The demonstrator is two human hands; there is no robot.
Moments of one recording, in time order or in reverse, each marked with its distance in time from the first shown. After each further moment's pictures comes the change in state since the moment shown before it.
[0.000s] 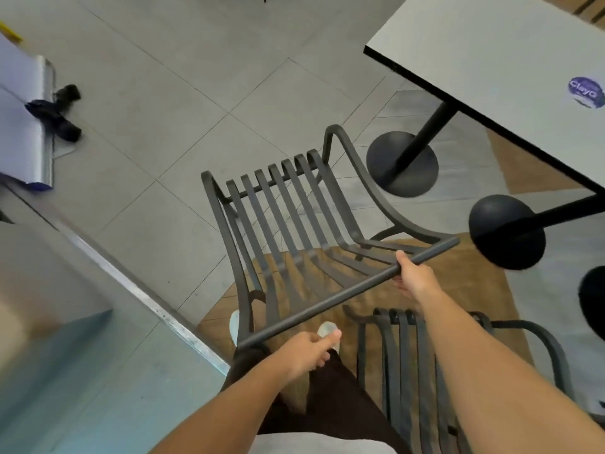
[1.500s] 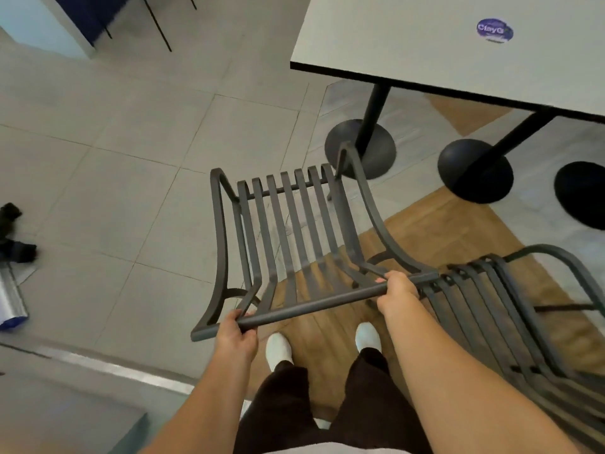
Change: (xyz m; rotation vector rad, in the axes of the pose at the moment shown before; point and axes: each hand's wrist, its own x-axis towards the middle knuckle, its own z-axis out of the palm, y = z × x) left_hand 0.049 0.027 -0.217 -1.428 0.509 -0.135; right_hand -0.042 0.010 0.109 0.981 0.316 0.443
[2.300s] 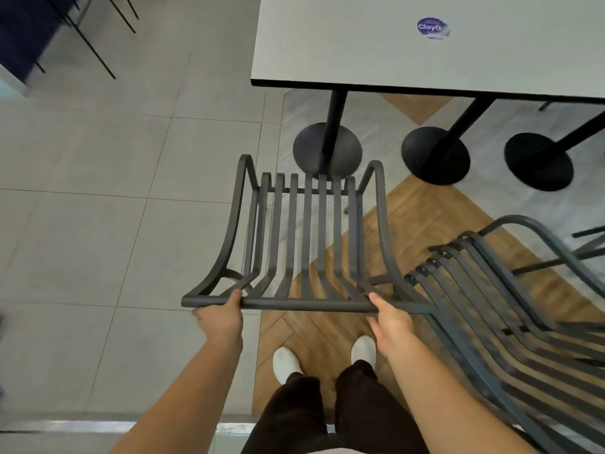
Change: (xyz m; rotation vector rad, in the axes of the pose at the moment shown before) left_hand -0.020 0.061 0.061 1.081 0.093 0.494; right_hand -0.043 0.069 -0.021 -0.051 0.002 -0.103
